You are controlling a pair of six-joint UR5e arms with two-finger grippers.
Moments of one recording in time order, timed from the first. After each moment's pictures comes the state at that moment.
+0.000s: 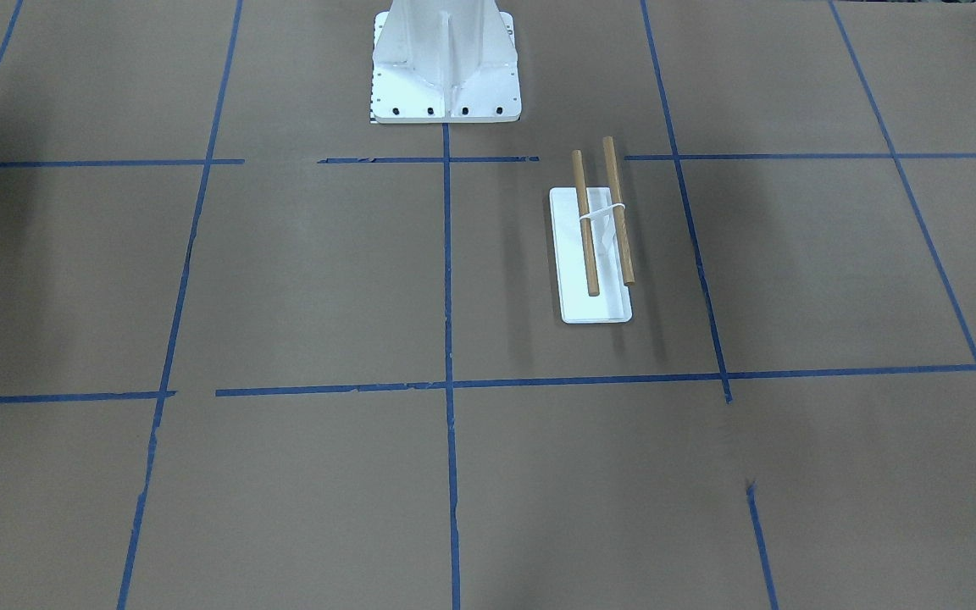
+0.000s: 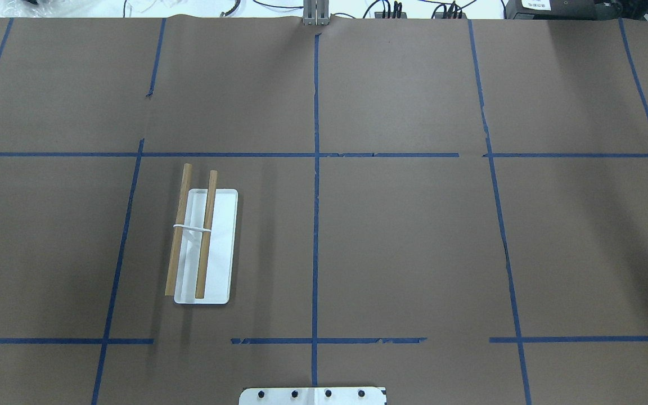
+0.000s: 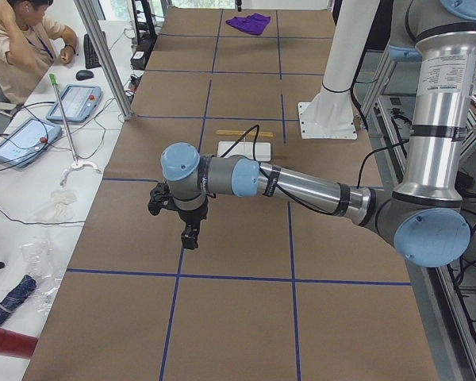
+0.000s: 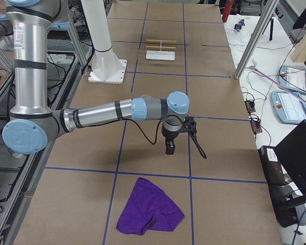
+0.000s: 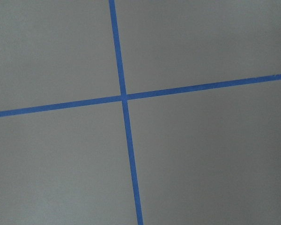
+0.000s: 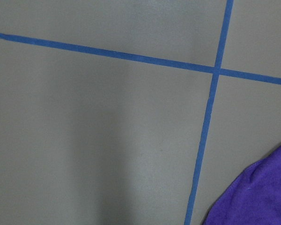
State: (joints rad) left arm -1.53 -1.63 -1.77 -1.39 -2.37 0.08; right arm 1.44 -1.63 1.86 -1.76 2.34 -0.02
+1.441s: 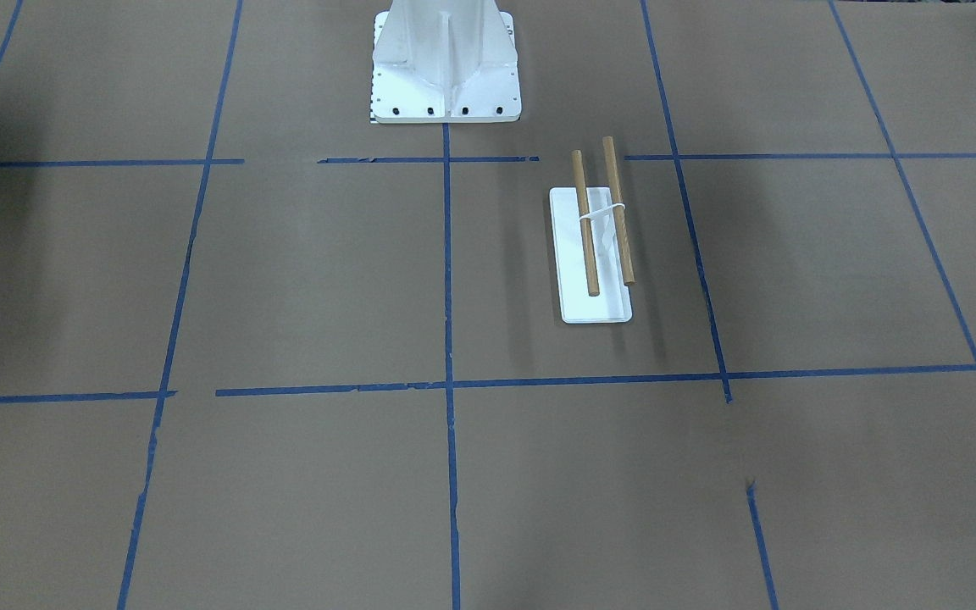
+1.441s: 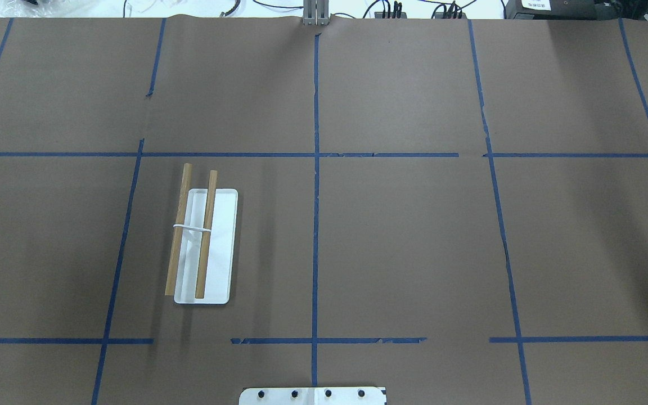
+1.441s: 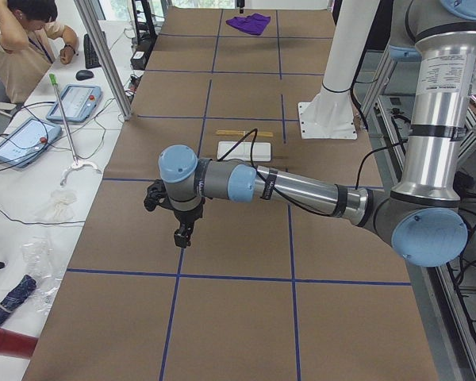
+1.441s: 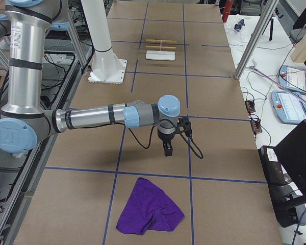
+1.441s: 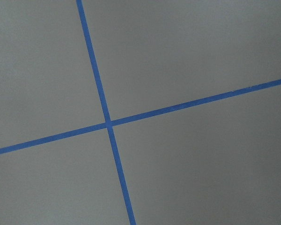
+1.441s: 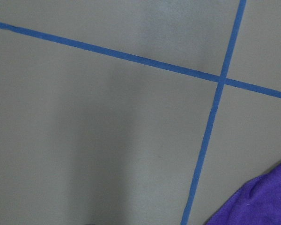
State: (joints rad) left arm -1.53 -1.63 -1.73 -1.48 -2.38 0.13; right arm 1.42 -1.71 1.85 -1.55 2.32 -0.02
